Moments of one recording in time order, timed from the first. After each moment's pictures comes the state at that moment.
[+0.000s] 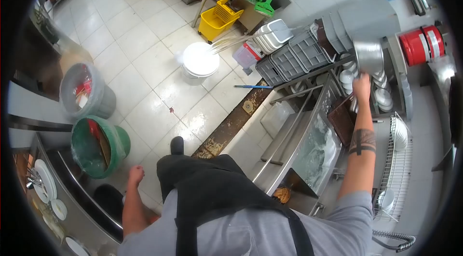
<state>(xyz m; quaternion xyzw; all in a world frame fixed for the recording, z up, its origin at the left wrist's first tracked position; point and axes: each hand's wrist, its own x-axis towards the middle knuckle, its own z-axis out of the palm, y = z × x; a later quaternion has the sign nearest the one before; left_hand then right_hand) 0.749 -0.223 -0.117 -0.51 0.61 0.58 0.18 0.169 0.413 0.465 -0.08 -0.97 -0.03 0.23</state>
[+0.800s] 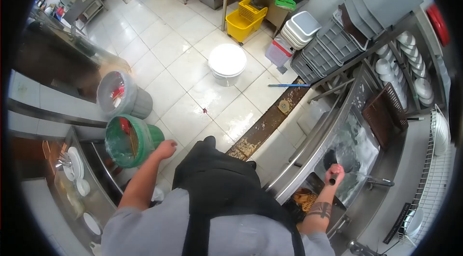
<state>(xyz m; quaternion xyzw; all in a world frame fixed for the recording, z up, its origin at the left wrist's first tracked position) 0.604 -0.157 0.014 -0.17 0.90 0.31 0.25 0.472 0.671 0.093 -0.30 -0.15 0.94 0.02</state>
